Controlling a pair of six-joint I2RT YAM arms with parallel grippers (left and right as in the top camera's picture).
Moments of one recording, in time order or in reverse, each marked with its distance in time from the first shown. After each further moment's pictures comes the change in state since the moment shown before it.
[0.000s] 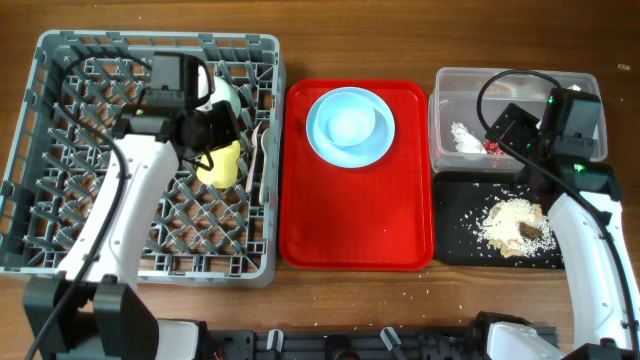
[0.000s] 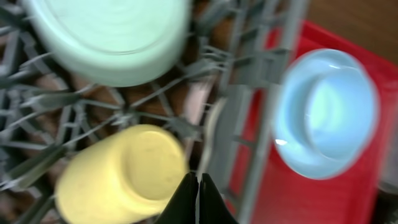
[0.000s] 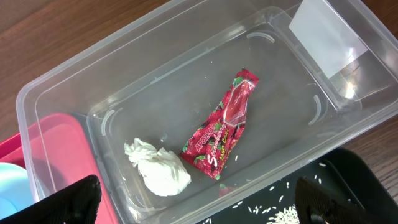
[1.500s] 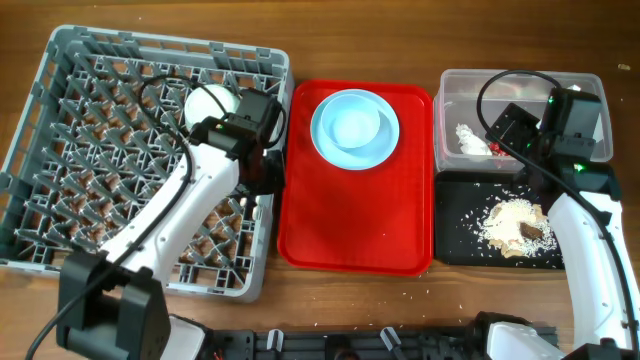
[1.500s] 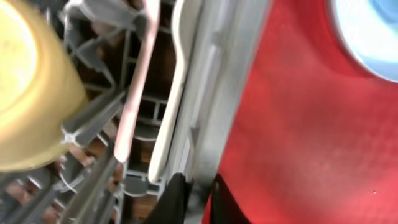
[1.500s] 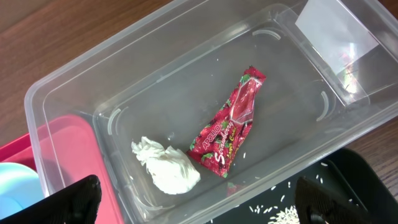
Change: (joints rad) left arm -0.301 0.043 -0.076 -0.167 -0.113 -0.079; right arm 0.000 0.000 0.000 -0.001 0.000 0.000
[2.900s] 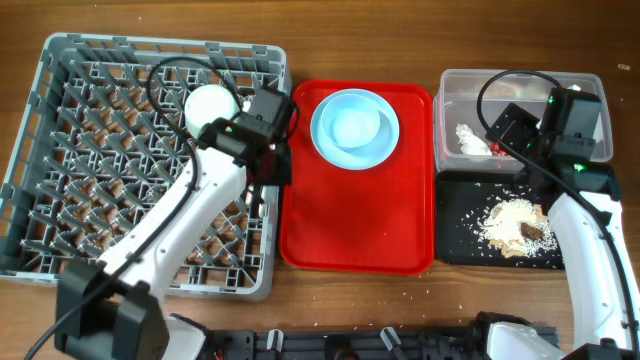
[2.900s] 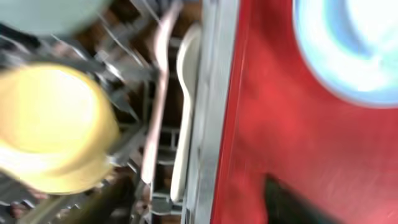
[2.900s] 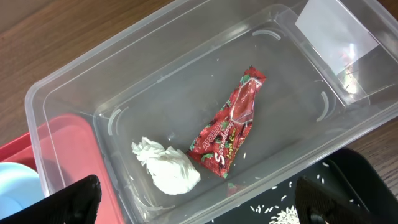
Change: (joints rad) left arm -0.058 -0.030 0.045 0.025 -0.148 0.031; right arm 0.000 0.000 0.000 0.000 0.000 0.000
